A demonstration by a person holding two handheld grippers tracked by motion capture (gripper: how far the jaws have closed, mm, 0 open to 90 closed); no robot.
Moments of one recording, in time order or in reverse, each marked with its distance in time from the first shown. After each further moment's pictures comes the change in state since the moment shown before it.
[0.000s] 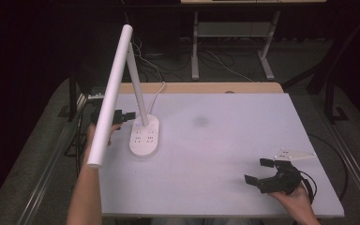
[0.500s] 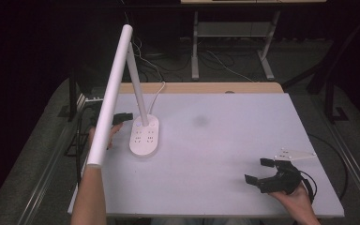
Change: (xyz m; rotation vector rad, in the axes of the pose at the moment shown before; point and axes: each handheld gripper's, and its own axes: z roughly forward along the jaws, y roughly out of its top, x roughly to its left) left arm 0.015 -0.013 0.009 -0.029 -0.037 -0.105; right arm -0.001 0.000 0.000 0.002 -0.007 -0.001
